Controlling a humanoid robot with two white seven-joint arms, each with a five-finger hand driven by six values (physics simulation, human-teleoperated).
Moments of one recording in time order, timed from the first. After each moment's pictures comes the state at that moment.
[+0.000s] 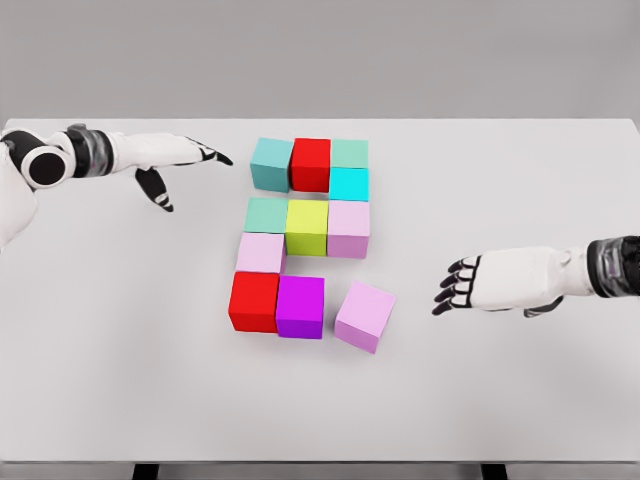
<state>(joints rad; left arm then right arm) -1.01 0.48 -0.87 -0.70 -0.43 -0.61 -0.53 -0.75 -1.07 0.98 -1.75 0.42 -0.61 0.61</state>
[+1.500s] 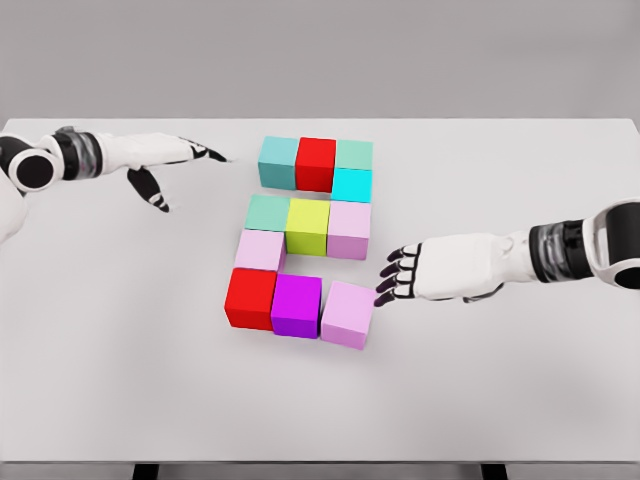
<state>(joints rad) -1.00 0.51 -0.86 -0.69 -0.37 -0.61 -0.52 -0.80 -0.92 0.99 -1.76 0.42 -0.61 0.61</state>
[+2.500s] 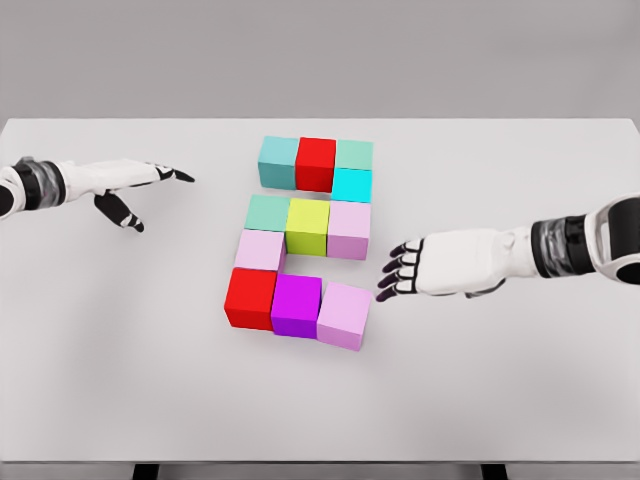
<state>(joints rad) -0.91 0.61 -0.86 -0.72 -0.25 -0.61 -0.53 -0.82 -0.92 1.00 -1.74 0.42 -0.61 0.61</state>
